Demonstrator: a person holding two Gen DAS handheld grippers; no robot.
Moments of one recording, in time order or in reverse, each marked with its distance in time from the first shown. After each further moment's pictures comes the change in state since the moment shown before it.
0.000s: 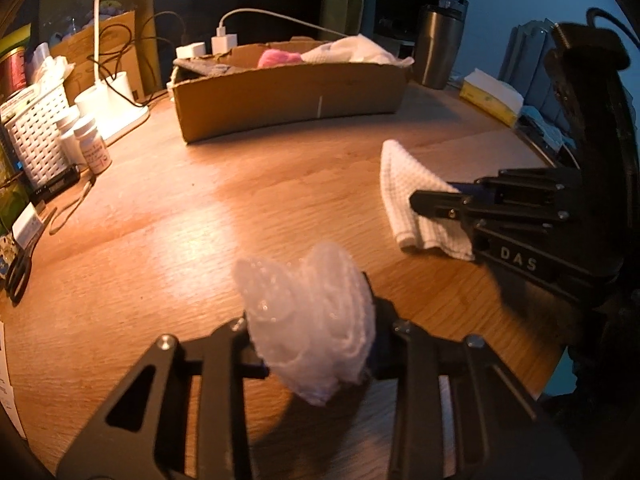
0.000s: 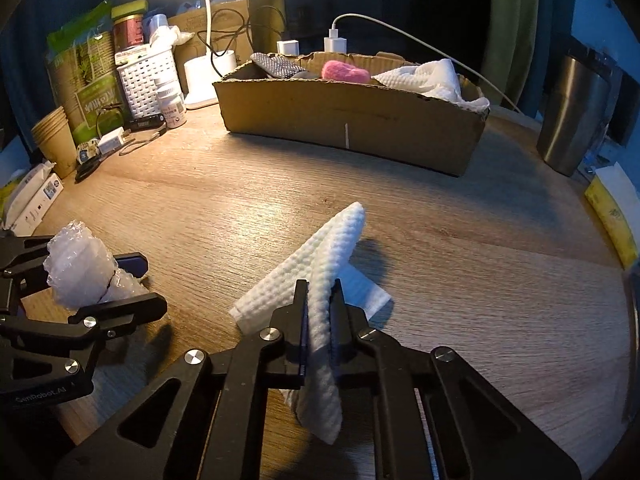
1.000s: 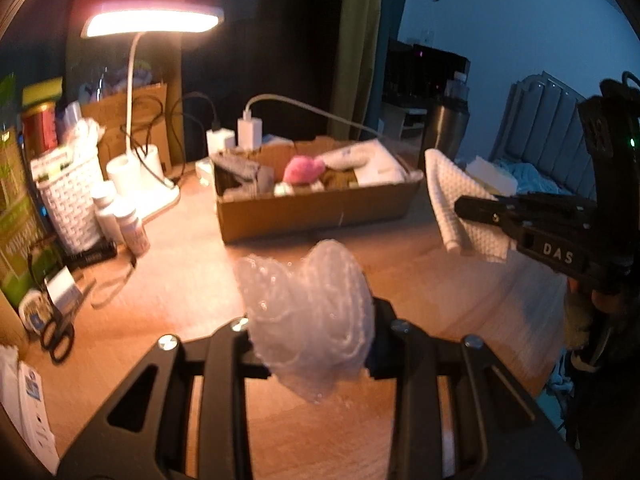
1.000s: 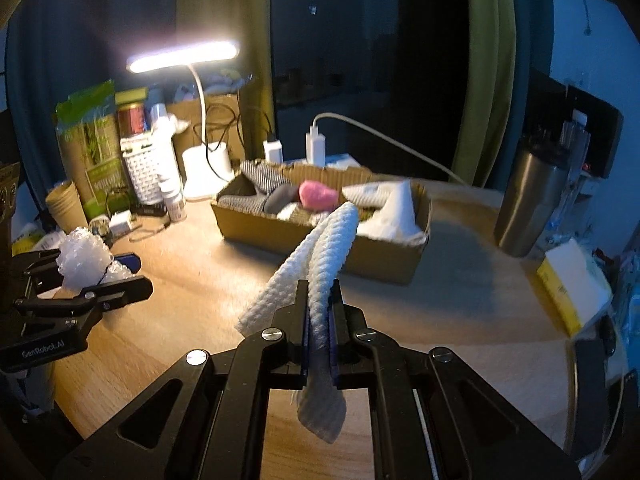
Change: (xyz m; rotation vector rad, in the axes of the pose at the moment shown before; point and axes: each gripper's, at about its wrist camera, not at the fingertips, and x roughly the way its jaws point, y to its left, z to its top) left arm -0.058 0.030 0.056 -0.045 -0.224 -0.006; right arm -0.075 -0.015 0.060 -0.018 -0.213 -0.037
